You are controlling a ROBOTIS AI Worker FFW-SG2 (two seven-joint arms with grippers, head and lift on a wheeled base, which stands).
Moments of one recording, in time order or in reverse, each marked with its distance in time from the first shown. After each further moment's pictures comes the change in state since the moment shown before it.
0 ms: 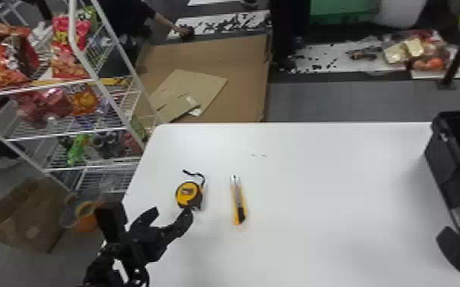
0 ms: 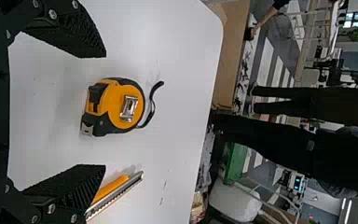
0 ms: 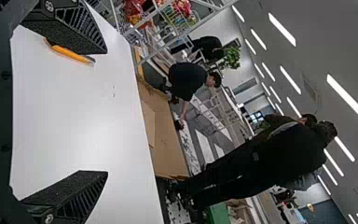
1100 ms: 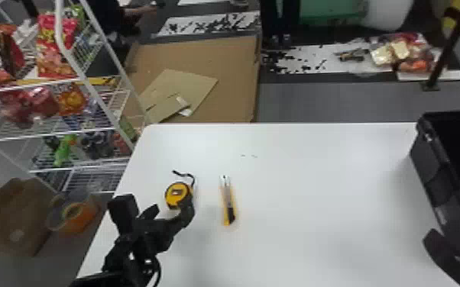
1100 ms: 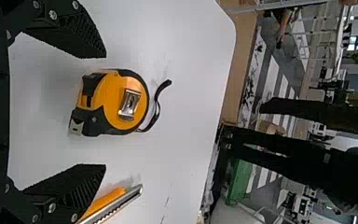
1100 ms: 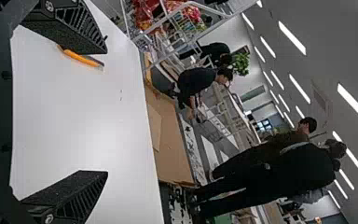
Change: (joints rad) left arm -0.097 0.000 -0.088 0.140 0.004 -0.045 0.174; right arm 0.016 -0.065 -0.002 -0.012 -0.020 0.000 -0.002
